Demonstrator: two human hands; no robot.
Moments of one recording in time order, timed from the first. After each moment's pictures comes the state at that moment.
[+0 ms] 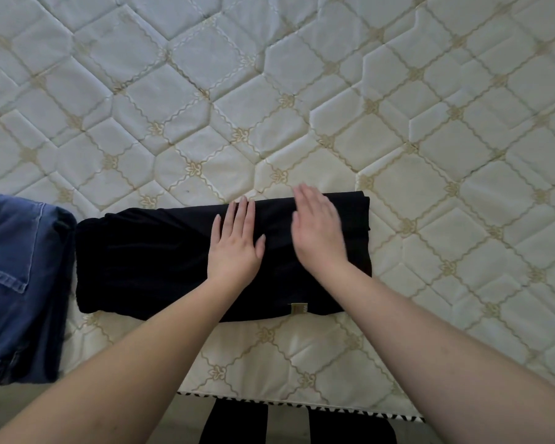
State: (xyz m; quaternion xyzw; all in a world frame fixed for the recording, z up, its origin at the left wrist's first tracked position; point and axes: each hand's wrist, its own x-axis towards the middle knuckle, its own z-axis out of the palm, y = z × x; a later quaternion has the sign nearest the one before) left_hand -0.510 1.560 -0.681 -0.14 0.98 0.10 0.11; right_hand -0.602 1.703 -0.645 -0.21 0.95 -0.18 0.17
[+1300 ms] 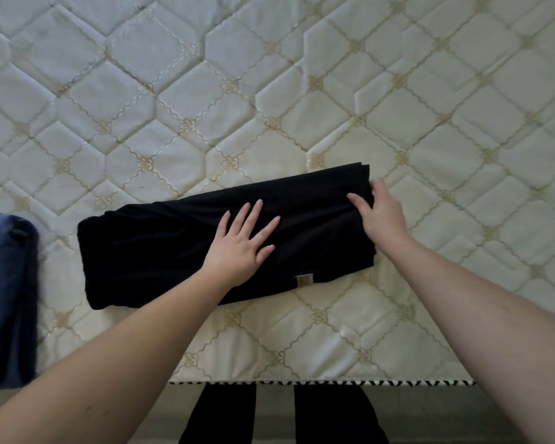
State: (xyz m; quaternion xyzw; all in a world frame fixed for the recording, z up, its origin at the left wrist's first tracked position) left_hand -0.519 1.623 -0.684 0.05 0.97 0.06 0.23; right_hand -0.650 1.893 -0.667 0.06 0.91 -0.36 0.22
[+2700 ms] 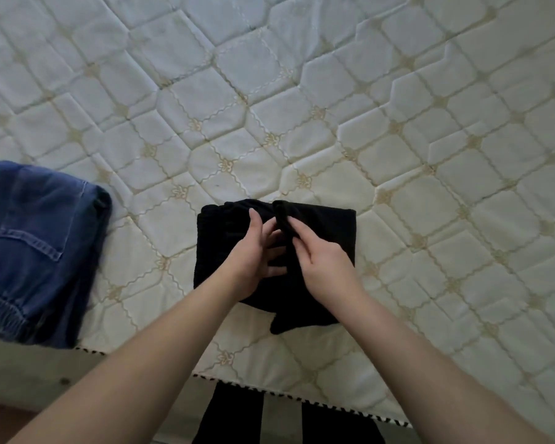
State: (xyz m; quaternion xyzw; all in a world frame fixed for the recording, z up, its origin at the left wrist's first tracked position) left_hand -0.516 1.561 -0.585 -0.40 0.43 0.78 0.21; right_hand -0.563 1.700 -0.560 -0.19 0.87 -0.33 0.32
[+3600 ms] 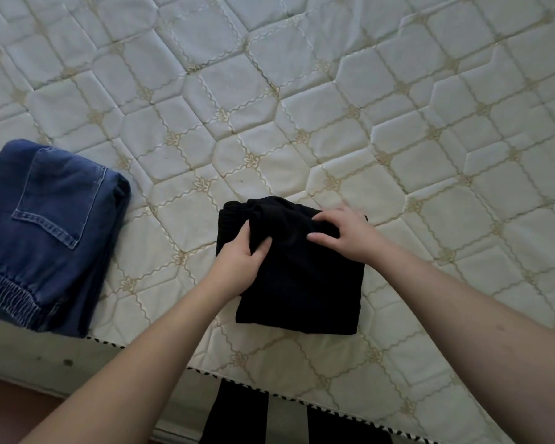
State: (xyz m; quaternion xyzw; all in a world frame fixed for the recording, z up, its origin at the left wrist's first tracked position) left_hand -0.470 1.504 -0.613 -0.37 0.75 0.53 0.17; right_hand -0.642 1.687 -0.644 -0.34 0.84 -0.20 0.39
